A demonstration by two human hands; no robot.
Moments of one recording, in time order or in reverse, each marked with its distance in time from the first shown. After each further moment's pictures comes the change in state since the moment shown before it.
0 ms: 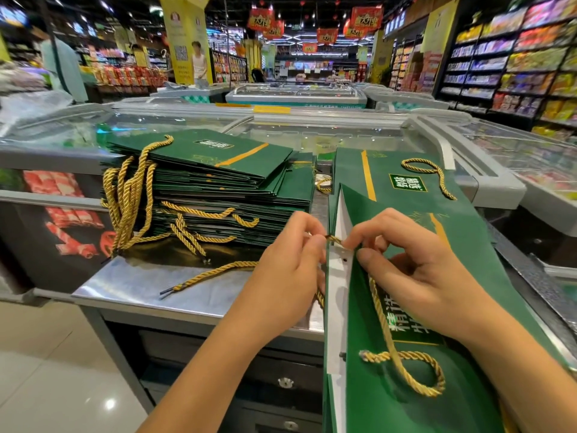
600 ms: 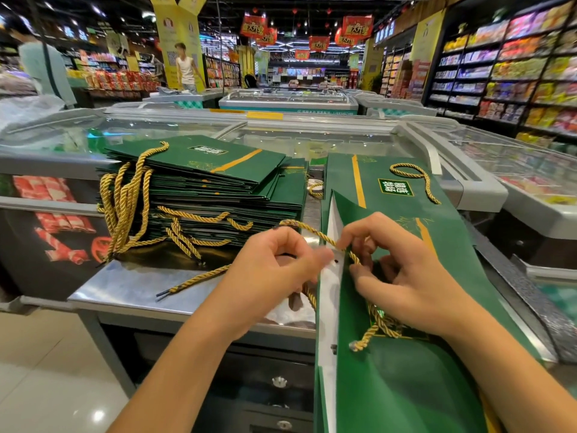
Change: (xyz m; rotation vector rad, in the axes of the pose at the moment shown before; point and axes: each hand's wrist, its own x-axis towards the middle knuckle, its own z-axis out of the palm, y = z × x) left_hand -0.002 0.005 -0.016 -0.295 -0.092 -0.241; right_hand -0.001 -0.006 0.000 0.006 -0.011 0.051
